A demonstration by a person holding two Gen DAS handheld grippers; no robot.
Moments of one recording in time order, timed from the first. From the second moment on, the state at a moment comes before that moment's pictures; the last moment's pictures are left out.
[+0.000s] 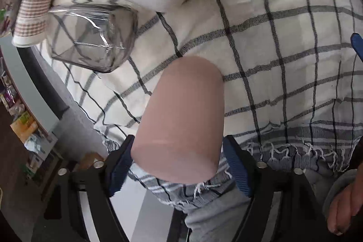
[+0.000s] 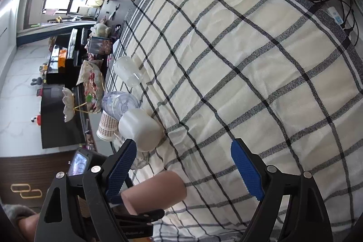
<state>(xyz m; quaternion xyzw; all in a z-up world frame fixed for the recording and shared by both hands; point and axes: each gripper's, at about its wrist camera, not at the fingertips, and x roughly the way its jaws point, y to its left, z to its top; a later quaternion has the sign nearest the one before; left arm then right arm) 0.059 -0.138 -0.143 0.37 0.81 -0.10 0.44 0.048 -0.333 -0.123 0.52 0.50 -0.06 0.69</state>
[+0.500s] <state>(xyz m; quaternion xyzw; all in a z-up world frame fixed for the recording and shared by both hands) -0.001 -0.060 -0.038 0.22 0.65 -0.13 0.72 0.008 -0.271 -0.019 0.32 0.45 -0.07 0.83</state>
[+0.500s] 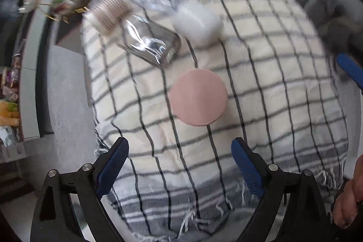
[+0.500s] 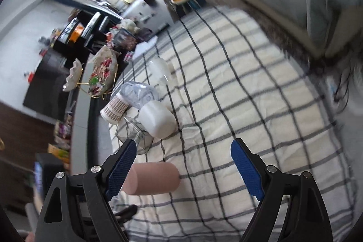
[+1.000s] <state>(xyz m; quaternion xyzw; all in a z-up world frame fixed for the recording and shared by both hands) -0.071 0.000 0.012 0.05 0.42 -0.09 0.90 -0.042 -0.208 0.032 0.11 0.36 -0.11 0.92</state>
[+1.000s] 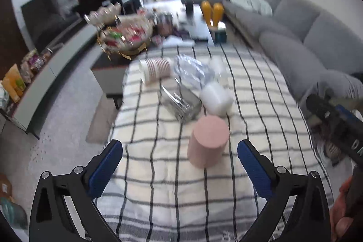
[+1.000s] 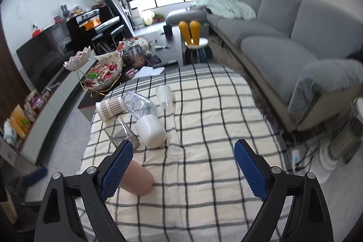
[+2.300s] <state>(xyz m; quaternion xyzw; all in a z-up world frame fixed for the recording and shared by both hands) -0.104 0.019 0.024 0.06 0.29 -0.03 0.95 -0.075 -0.164 0.050 0.01 0.27 -0.15 0.95</state>
